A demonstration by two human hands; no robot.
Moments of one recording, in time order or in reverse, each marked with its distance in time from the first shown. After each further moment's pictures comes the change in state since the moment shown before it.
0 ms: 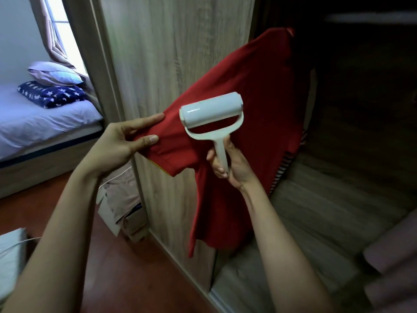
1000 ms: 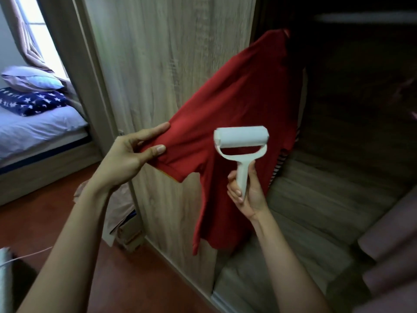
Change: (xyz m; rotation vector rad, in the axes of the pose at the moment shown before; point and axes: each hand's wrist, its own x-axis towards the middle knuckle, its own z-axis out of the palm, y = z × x) left_hand 0.008 -0.025 0.002 -0.069 -0.063 0.055; right_hand -0.031 0.056 -0.026 0.371 0.191 -0.044
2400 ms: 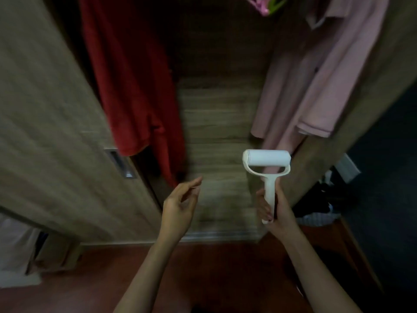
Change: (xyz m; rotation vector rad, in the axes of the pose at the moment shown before) left_hand -0.142 -0.105 0.241 -0.080 -0.461 -0.042; right_hand -0.299 0.031 -0.088 0.224 0.939 -0.156
